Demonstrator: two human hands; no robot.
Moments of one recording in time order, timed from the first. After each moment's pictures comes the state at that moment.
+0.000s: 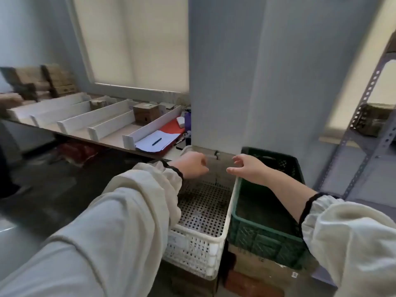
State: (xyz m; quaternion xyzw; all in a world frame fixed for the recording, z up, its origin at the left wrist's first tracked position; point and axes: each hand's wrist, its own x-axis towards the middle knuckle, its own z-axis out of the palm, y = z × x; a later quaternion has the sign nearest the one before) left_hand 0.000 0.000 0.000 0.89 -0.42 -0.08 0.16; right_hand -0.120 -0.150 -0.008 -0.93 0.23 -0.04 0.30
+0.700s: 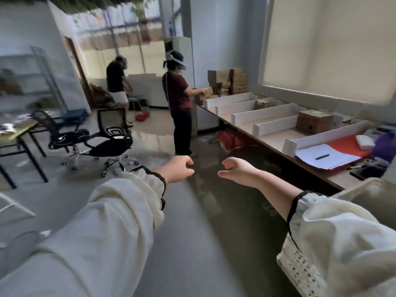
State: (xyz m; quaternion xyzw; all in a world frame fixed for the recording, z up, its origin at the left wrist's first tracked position) left_hand 0.045 0.477 -0.007 0.98 0.03 -0.02 0.21; right_hand 0.071 0.272 -0.009 -0.94 -0.17 0.09 0.29
